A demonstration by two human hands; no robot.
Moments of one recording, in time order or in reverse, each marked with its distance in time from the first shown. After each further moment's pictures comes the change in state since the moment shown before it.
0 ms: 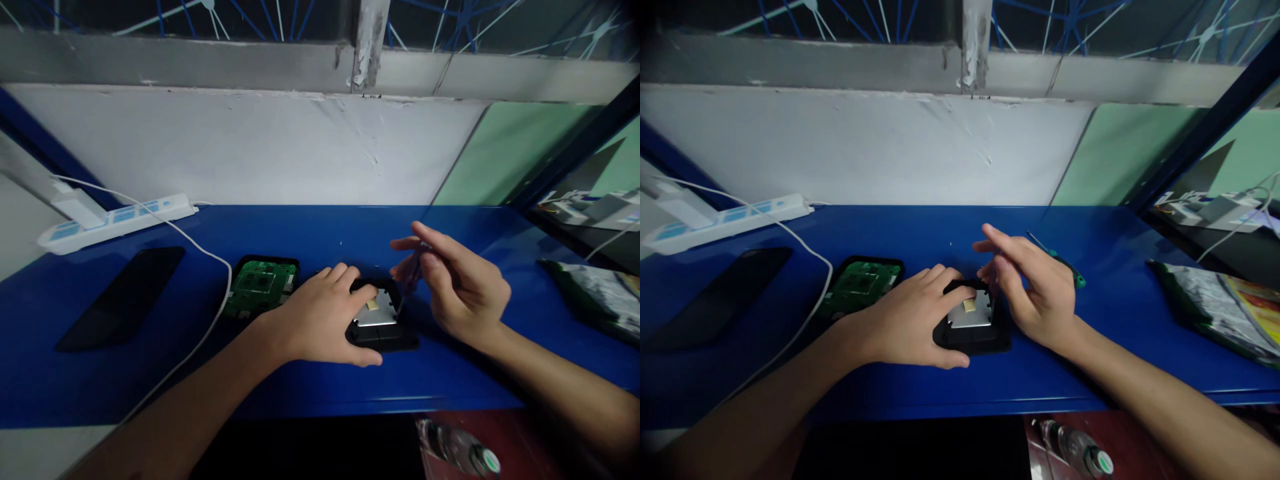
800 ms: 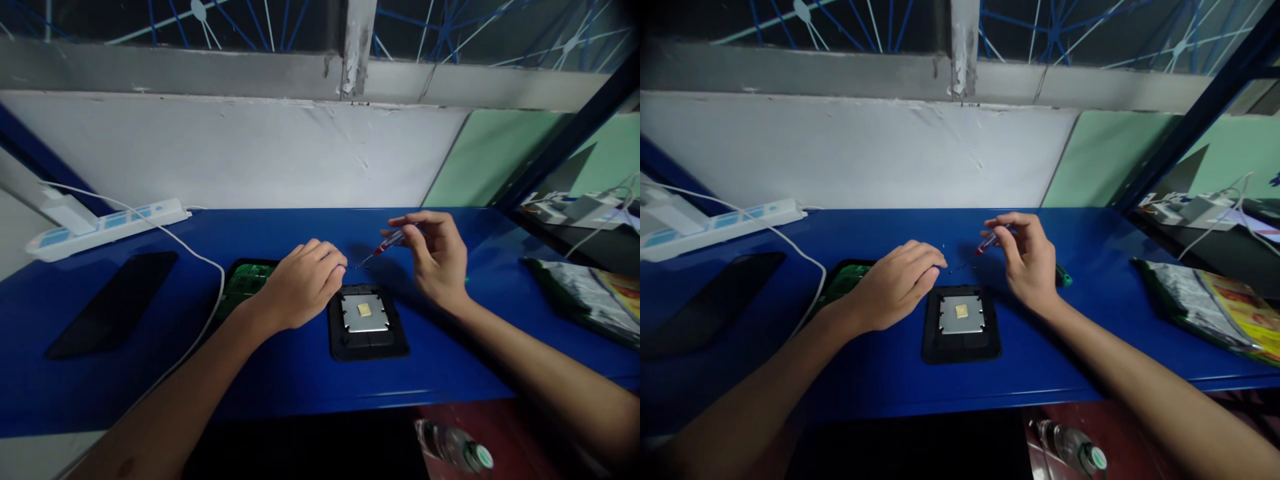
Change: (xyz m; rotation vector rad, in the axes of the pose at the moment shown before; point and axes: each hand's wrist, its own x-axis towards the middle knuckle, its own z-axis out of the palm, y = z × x) left_hand 0.008 -0.026 -0.011 0.012 0.252 -0.061; right_hand 0.014 0.040 0.007 0.148 0.195 0.255
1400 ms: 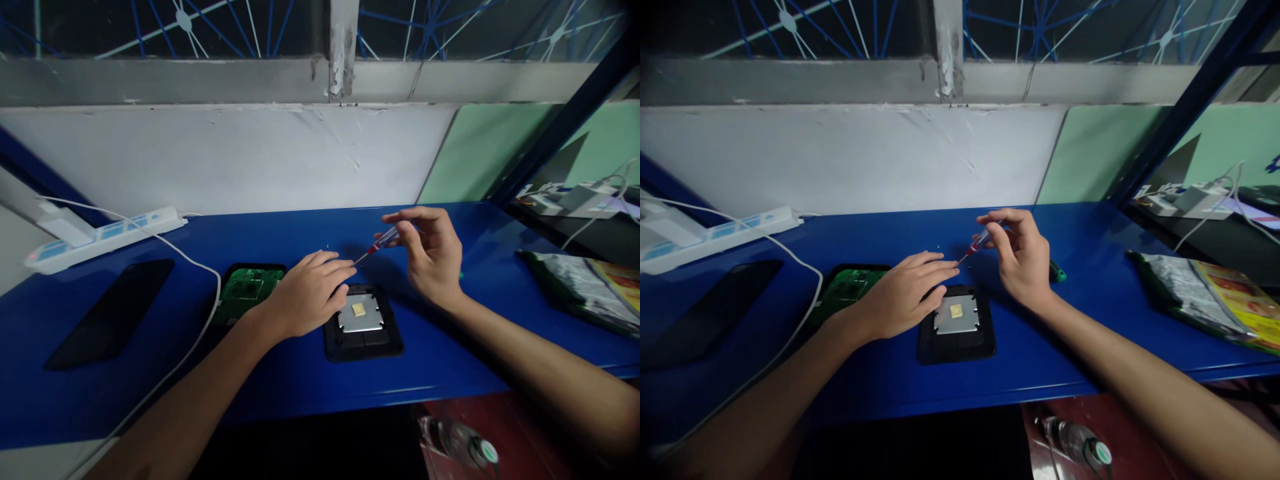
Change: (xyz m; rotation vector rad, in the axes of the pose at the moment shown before) left_hand 0.002 0.006 0.017 0.012 -0.118 0.036; right_hand 0.003 -0.002 -0.001 -0.005 0.035 -0.052
